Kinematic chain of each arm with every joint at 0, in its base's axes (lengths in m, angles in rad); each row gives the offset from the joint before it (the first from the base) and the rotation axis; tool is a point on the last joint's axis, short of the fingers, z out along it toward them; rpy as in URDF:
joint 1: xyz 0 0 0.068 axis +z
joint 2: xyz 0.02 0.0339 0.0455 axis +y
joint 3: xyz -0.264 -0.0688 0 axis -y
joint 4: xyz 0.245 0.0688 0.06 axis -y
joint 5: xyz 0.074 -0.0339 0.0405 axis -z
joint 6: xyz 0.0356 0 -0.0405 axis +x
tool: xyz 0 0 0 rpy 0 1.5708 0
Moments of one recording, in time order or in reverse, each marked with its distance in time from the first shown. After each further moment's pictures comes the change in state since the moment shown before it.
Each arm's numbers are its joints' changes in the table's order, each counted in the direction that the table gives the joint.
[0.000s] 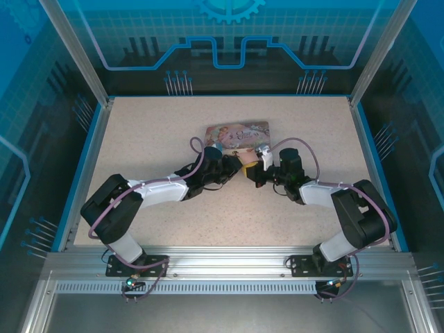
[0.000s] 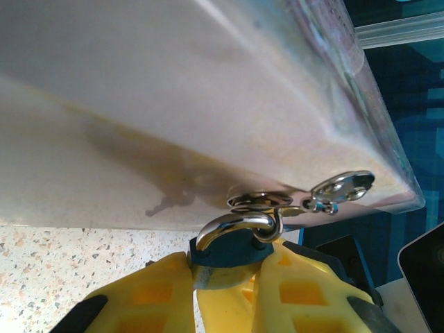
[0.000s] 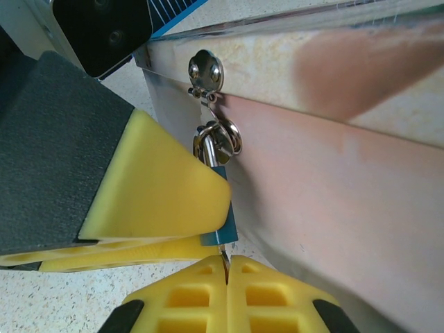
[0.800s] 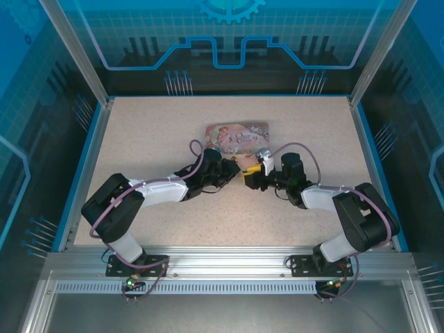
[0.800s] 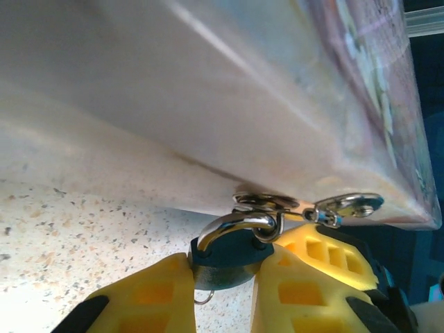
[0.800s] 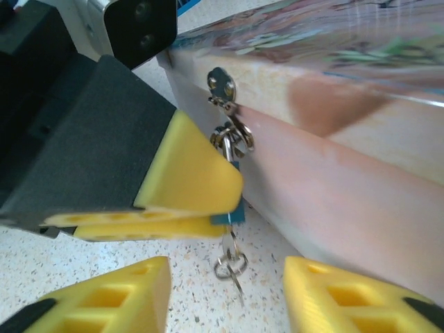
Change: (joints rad) left arm 0.021 0.006 -0.021 -0.045 0.024 0.007; right arm -0.009 -0.048 -0.077 0.013 -0.005 -0.043
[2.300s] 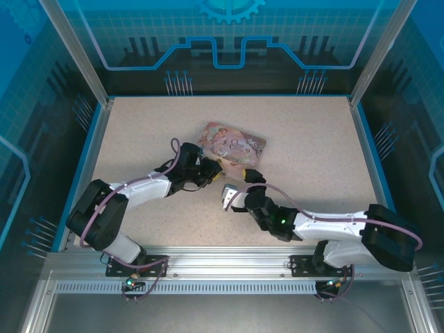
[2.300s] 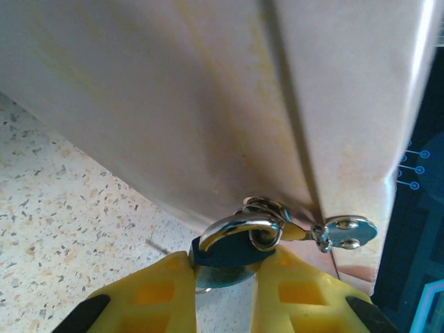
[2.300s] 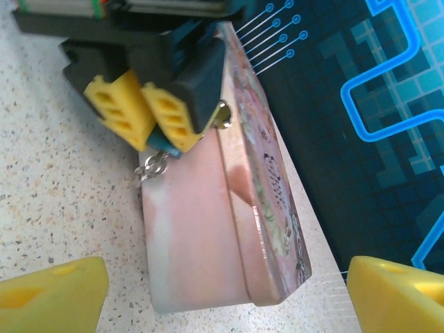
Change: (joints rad) left arm 0.185 -0.113 -0.057 -0.180 0.216 0.048; right arm 0.712 -0.200 0.000 -0.181 1.270 -0.866
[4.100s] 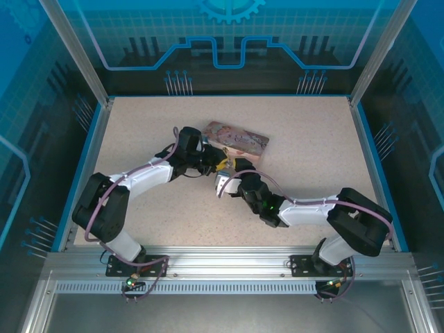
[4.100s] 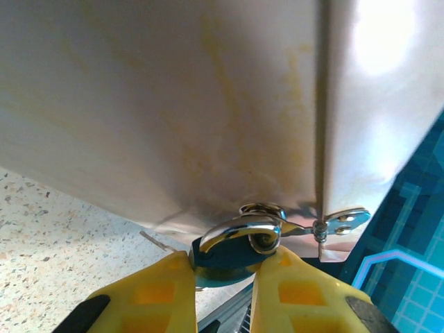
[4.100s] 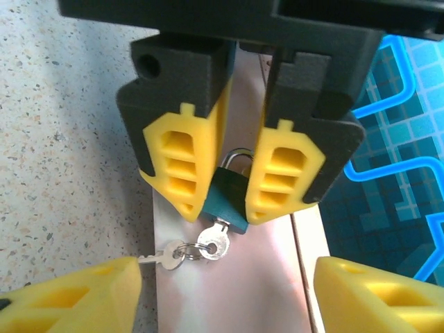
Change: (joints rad) left arm 0.044 0.072 0.206 -0.126 0.159 -0.056; right arm -0.158 0.223 0.090 0.259 -0.169 -0.168
